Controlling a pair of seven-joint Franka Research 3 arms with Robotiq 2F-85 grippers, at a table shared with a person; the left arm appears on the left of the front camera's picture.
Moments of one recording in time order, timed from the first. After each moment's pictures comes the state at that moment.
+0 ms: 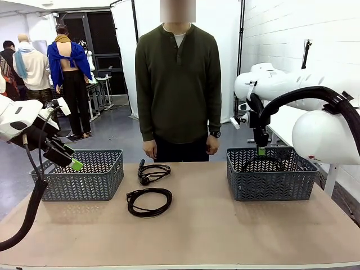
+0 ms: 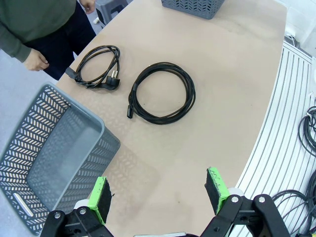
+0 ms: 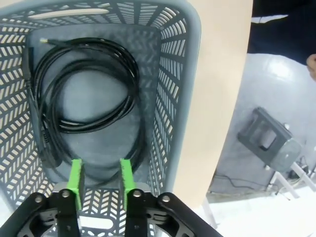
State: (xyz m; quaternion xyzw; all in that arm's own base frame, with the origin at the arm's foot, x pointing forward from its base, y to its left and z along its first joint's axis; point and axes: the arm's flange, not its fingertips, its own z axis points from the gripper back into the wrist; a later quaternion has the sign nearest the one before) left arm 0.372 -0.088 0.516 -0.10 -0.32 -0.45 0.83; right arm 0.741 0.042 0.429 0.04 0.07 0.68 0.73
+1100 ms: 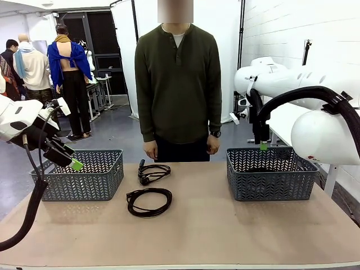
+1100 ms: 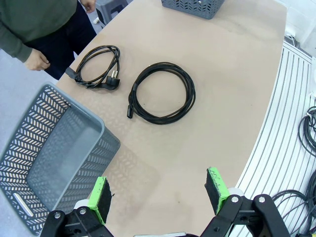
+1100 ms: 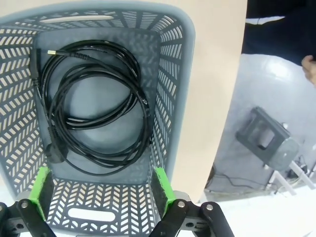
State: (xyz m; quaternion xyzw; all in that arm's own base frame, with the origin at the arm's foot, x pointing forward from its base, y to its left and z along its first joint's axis) left arm 0.372 -0.088 0.516 -0.10 -0.32 -0.45 0.83; right arm 0.738 0.045 0.446 0.04 0.07 0.68 0.73
